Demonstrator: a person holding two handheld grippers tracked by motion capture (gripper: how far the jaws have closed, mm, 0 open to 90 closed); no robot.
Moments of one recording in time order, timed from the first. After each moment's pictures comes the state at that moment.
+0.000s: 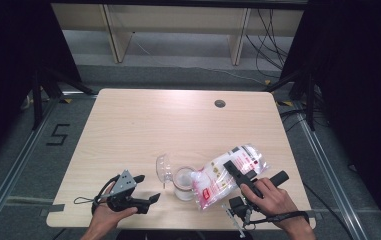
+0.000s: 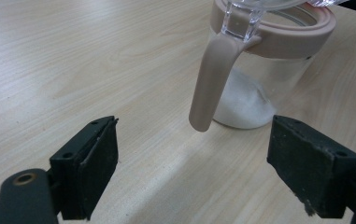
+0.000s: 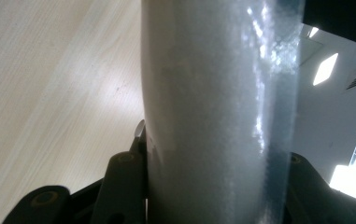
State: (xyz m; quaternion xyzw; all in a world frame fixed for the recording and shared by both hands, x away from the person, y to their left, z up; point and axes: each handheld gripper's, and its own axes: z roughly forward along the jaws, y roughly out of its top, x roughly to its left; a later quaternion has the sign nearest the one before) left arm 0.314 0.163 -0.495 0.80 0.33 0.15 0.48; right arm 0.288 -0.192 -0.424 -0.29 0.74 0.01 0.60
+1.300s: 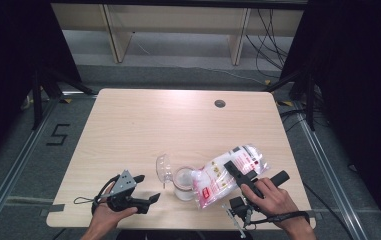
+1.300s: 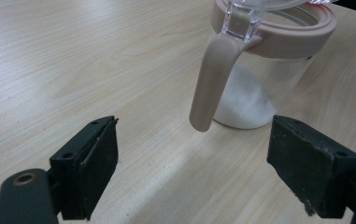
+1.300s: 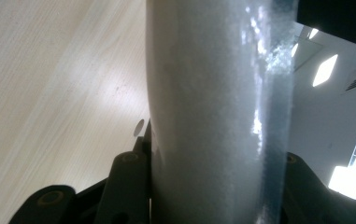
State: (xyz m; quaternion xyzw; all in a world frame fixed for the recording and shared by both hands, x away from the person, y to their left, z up) left arm 0.314 0.163 -0.495 0.80 0.33 0.15 0.49; right arm 0.287 -0.193 -0.424 -0.29 0.74 0.01 0.60
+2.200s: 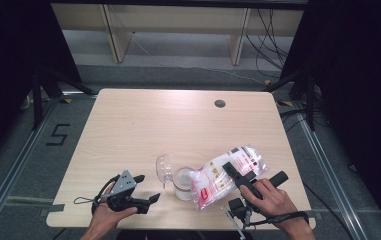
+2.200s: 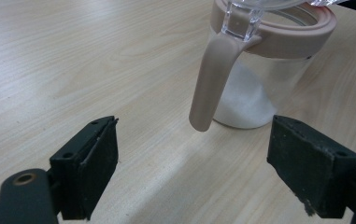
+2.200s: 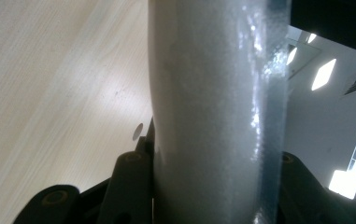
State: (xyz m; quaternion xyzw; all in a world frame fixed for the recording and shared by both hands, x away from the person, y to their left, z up) left arm 0.314 0.163 -0.495 0.80 0.33 0.15 0.48; right arm 0.285 -0.190 -0.422 -0.30 0.74 0.01 0.60
